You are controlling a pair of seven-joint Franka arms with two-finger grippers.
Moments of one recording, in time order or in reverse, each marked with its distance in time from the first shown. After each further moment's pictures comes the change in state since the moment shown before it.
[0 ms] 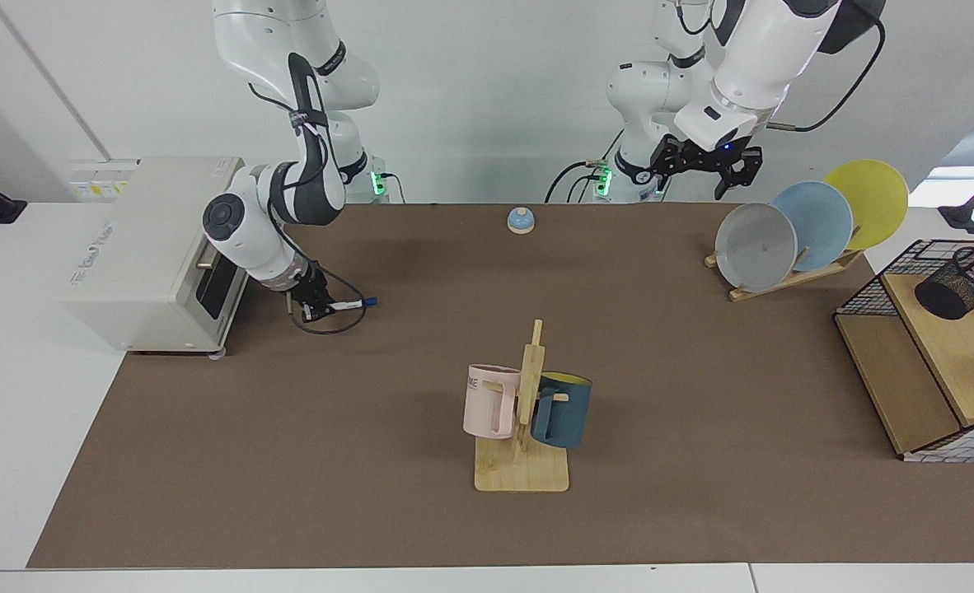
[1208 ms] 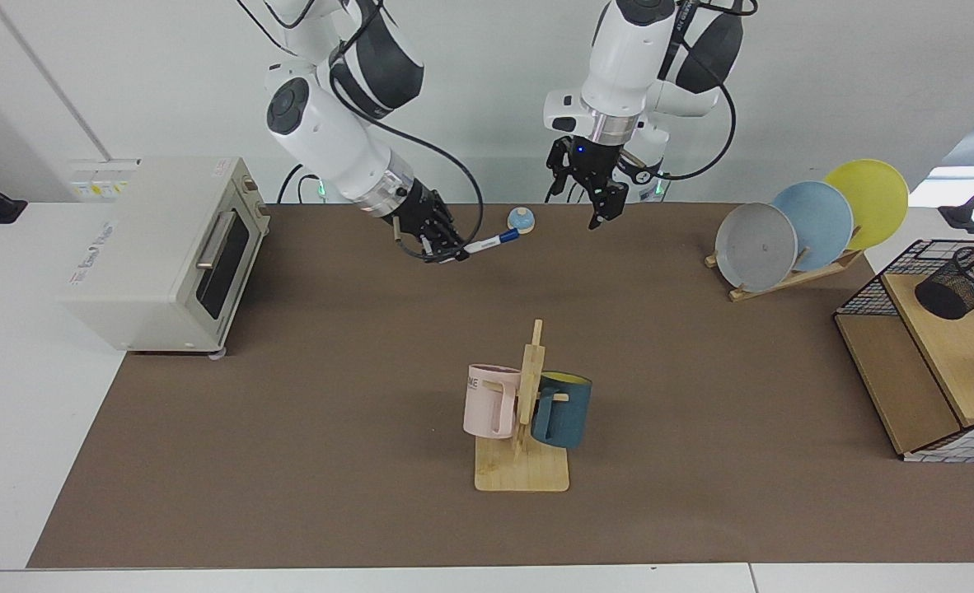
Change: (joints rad) left arm -0.300 0.002 -0.023 -0.152 -0.068 0.359 0.477; right arm 0.011 -0.038 0.343 0.433 0.353 -0.184 0.368
